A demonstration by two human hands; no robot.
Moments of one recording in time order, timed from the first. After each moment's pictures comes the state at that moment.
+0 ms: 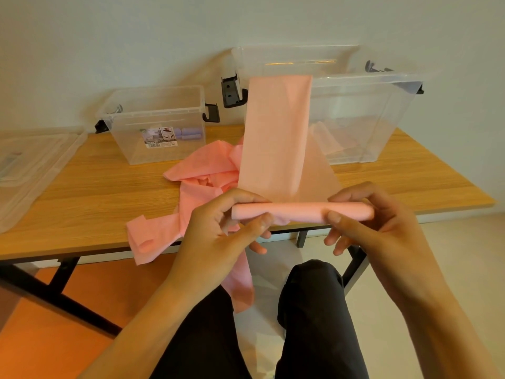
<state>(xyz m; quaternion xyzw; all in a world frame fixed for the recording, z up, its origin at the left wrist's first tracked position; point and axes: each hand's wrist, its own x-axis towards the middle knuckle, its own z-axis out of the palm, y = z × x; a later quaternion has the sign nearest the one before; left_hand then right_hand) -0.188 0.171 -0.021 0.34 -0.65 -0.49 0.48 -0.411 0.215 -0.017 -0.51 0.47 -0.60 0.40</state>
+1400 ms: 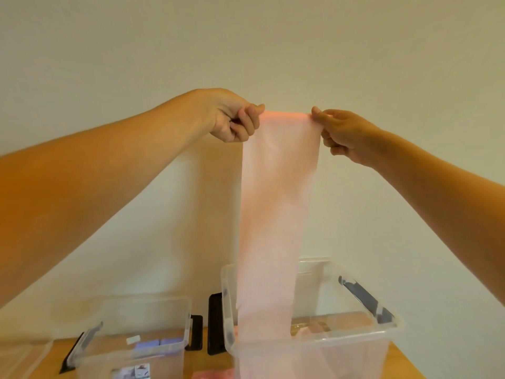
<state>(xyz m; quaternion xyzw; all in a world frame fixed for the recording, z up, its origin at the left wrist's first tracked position) -0.256 -0.120 0.480 0.37 -0.59 -0.64 0.33 -0.492 -0.073 0.435 -0.64 0.52 -0.54 0.17</state>
